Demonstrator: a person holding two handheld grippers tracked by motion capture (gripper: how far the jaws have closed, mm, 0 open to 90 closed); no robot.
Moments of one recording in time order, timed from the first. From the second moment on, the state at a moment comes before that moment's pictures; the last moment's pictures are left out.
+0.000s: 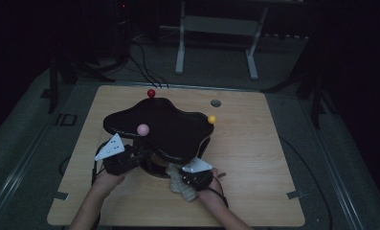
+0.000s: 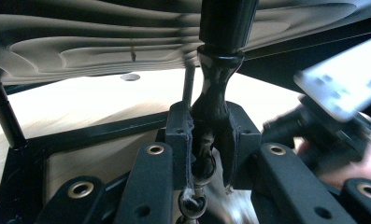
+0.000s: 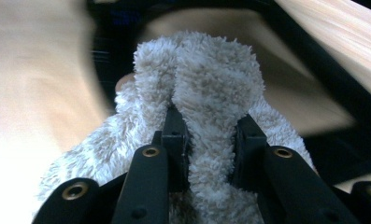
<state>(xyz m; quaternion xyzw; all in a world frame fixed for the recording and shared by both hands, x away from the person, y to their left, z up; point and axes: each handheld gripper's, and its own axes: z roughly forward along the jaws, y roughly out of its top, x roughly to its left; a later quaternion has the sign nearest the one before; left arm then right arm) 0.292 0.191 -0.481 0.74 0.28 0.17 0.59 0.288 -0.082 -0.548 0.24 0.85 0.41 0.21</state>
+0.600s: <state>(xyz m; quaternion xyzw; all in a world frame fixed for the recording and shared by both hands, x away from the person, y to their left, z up) 0.292 0.191 -0.482 0.74 0.28 0.16 0.59 0.277 -0.027 -0.546 0.14 0.87 0.41 0.24</state>
